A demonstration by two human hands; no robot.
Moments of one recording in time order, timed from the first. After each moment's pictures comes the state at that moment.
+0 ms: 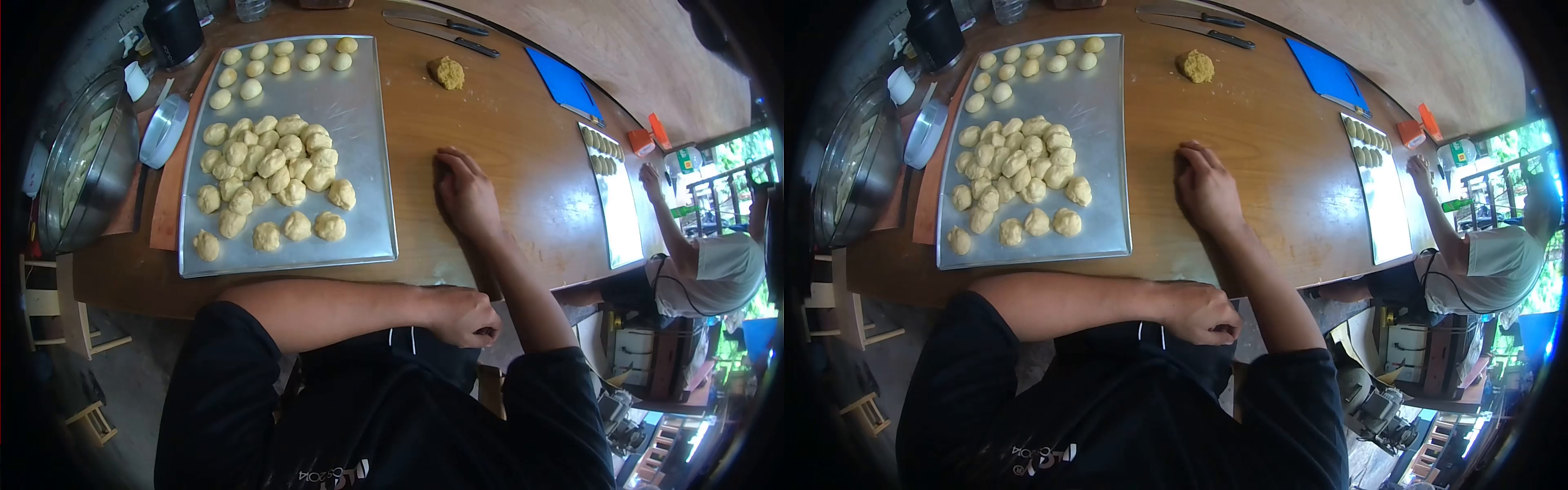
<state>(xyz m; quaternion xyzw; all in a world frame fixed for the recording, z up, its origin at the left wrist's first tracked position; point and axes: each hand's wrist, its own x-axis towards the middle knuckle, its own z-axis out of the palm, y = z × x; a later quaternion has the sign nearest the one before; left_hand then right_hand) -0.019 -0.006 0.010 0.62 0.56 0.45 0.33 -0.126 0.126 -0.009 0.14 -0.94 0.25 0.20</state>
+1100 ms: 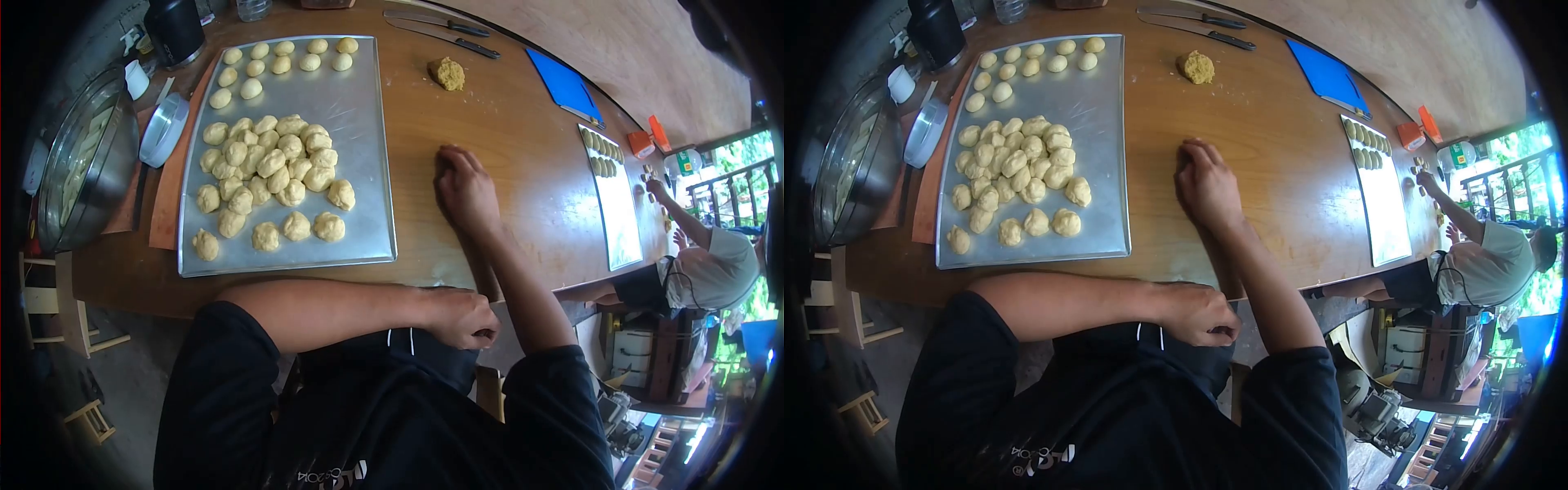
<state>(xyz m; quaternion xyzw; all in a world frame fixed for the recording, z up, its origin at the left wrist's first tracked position) -0.017 -0.004 0.005 0.62 0.56 0.45 0.32 -0.128 0.131 -0.007 0.13 -0.94 0.24 0.20</state>
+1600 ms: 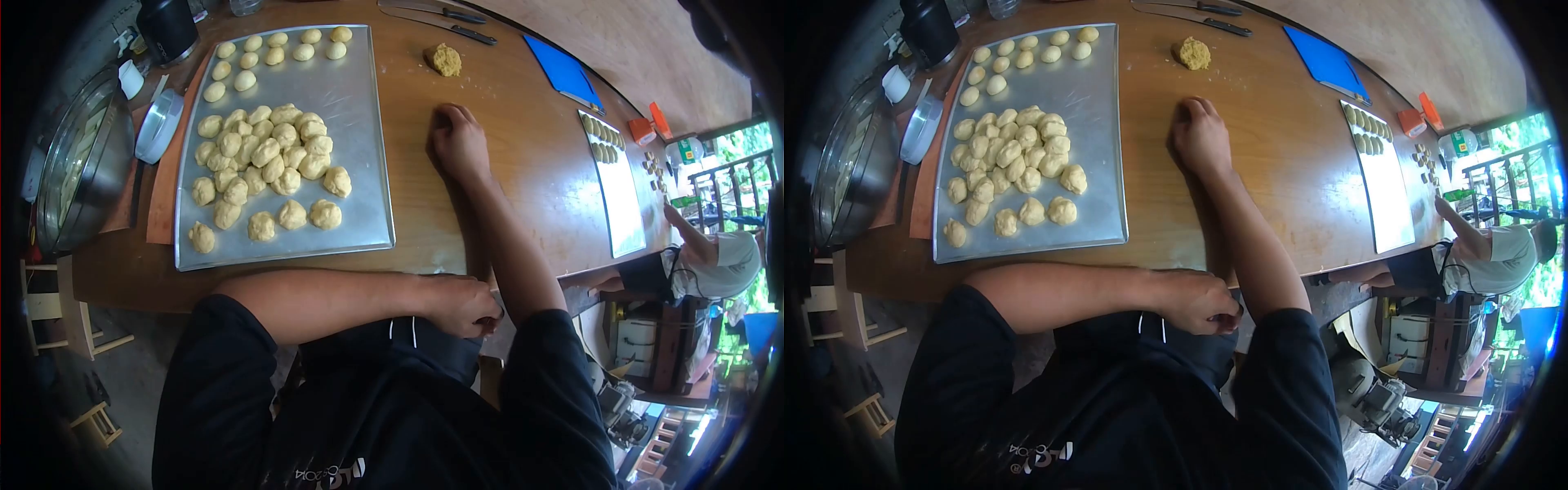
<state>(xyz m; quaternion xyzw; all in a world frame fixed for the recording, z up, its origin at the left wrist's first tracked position) -0.017 -0.008 0.013 0.62 0.57 0.44 0.31 -0.182 0.130 -0.020 0.08 -0.94 0.24 0.21</state>
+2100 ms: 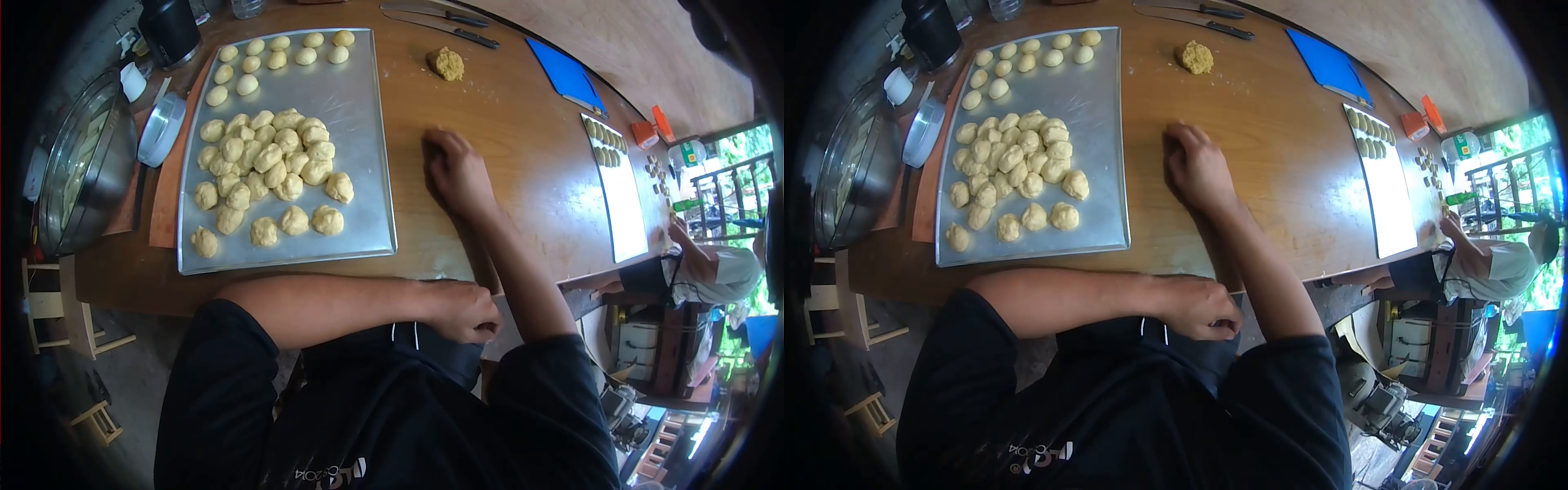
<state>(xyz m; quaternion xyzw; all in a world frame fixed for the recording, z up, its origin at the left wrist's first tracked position) -0.019 -0.007 0.011 0.62 0.56 0.45 0.32 -0.145 0.122 -0.007 0.15 -0.93 0.28 0.18</state>
